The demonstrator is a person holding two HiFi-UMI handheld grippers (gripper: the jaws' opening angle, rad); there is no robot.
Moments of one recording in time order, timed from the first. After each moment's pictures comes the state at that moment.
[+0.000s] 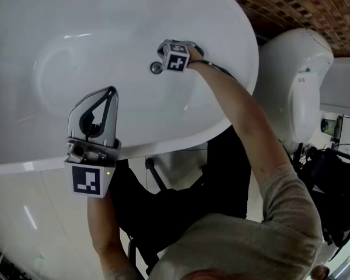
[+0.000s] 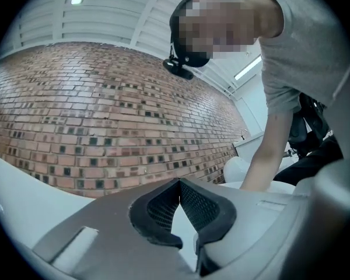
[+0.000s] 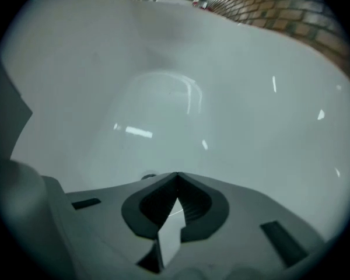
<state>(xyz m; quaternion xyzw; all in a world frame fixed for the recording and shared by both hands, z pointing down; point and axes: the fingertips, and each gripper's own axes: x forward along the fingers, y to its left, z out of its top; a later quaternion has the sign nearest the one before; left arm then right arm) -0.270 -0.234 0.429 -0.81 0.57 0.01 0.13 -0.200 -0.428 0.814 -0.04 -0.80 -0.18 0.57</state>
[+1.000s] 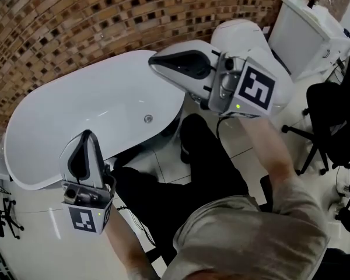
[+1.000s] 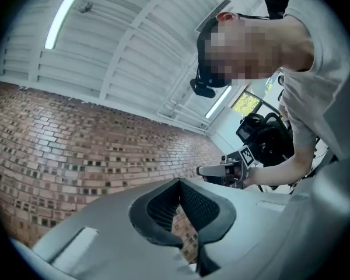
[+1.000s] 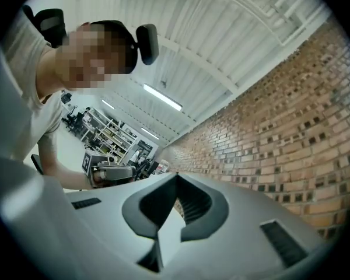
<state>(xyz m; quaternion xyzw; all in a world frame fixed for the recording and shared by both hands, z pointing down) -0.083 -0.003 0.107 -0.82 0.48 0.09 0.30 0.029 -0.084 0.074 0.06 -0.96 -0.24 -0.13</state>
